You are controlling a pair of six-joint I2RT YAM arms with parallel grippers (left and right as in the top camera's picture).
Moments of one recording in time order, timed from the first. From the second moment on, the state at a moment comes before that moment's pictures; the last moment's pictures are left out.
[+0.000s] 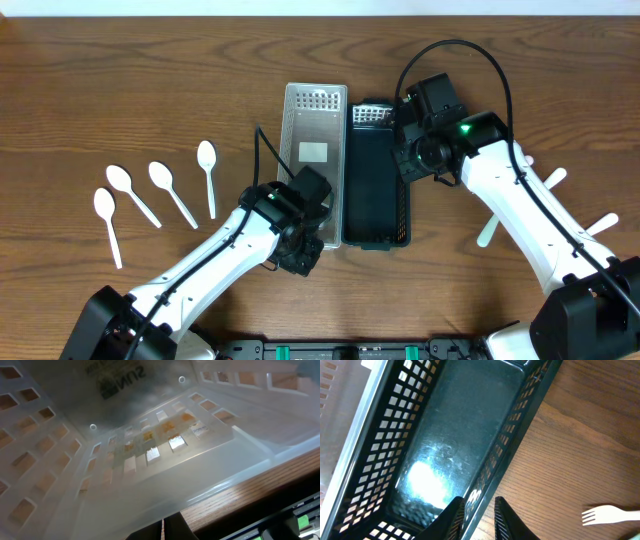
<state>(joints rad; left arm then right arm) -0.67 1.47 0.93 -1.01 0.18 -0.15 0.38 1.62 1.30 -0.91 -0.04 0.04</state>
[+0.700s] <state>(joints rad) -0.47 1.26 0.97 -1.04 -0.02 -0.29 0.32 1.76 1.30 -0.85 0.11 0.18</state>
